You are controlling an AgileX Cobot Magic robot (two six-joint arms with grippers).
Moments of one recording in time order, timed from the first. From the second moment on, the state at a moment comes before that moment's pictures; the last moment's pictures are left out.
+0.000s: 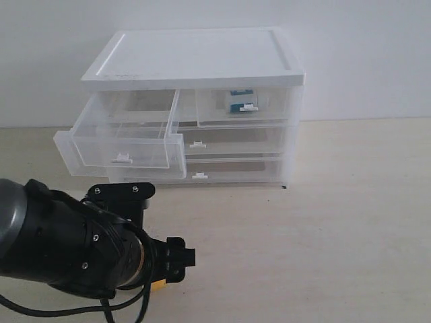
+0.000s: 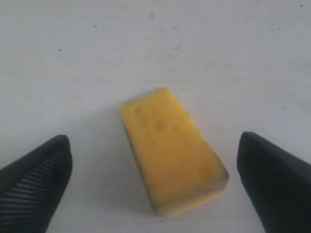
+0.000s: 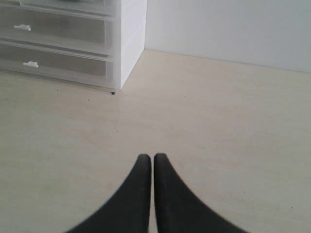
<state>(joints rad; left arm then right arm) -0.85 1.87 -0.81 1.14 0.51 -1.89 0.21 0.00 0.00 -0.02 0.33 -0.09</state>
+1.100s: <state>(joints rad) -0.85 1.38 -0.85 0.28 0.76 -0.26 0.21 0.00 0.00 -0.02 0.33 -0.09</state>
